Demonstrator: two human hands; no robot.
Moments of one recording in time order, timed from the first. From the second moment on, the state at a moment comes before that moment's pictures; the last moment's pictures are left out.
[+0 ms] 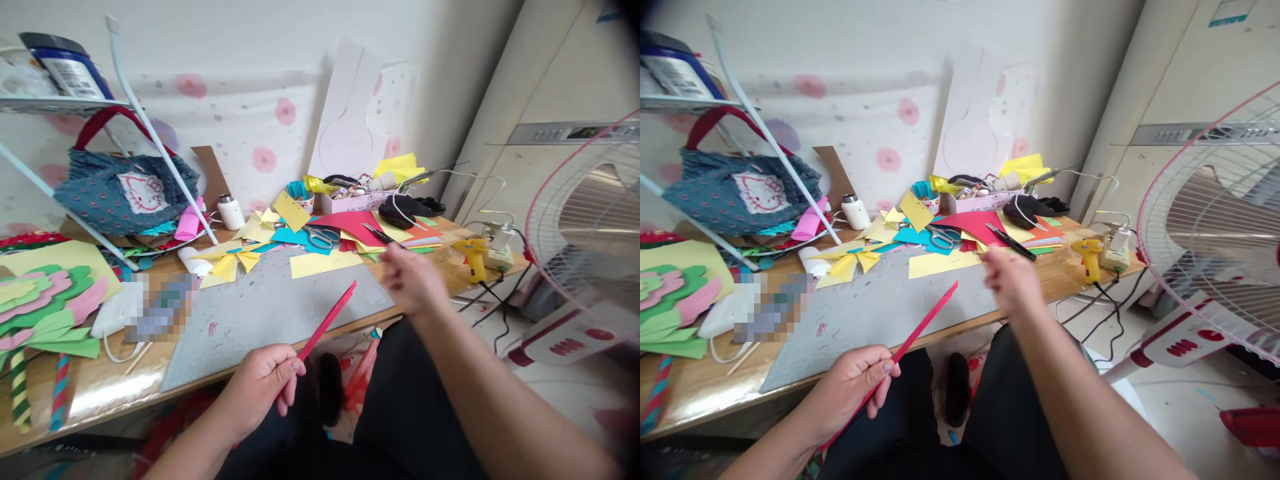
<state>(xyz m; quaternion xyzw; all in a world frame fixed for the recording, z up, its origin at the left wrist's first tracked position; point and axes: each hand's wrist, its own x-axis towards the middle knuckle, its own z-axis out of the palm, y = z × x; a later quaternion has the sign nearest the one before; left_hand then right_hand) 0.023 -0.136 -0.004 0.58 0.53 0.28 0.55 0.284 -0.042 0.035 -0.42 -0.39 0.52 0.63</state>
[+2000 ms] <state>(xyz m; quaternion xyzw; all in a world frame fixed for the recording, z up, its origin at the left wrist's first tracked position) -0.035 0.044 -0.013 0.13 0.49 0.68 0.54 0.072 0.228 -0.017 -0.47 -0.87 0.01 0.10</state>
